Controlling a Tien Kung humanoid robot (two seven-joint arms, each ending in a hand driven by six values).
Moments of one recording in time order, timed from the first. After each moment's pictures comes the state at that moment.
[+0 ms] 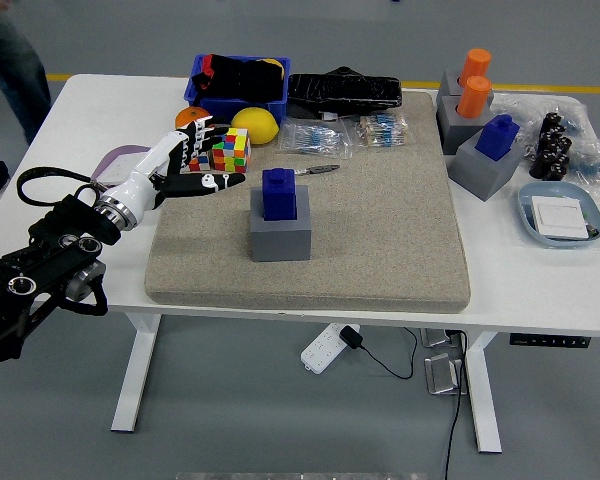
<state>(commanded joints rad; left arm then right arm) -0.76 0.32 -0.50 -0.85 0.74 0.07 -0.36 0.06 -0.38 1.16 0.30 -1.31 0.12 -0.09</state>
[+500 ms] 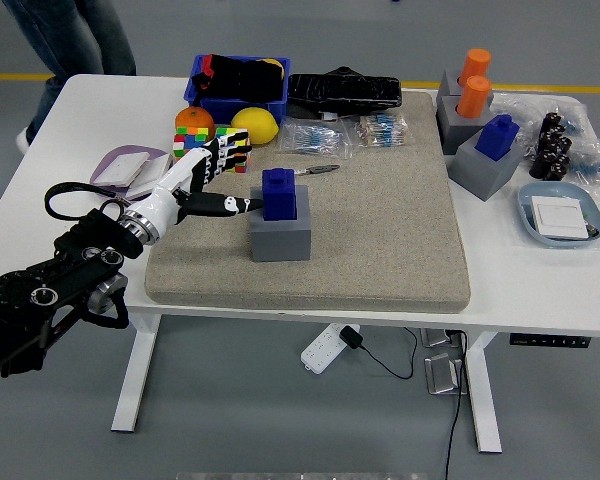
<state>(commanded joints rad) -0.74 0.28 -0.49 -0.85 0.72 0.07 -0.35 0.06 -0.38 1.15 0.30 -1.31 0.12 -0.09</state>
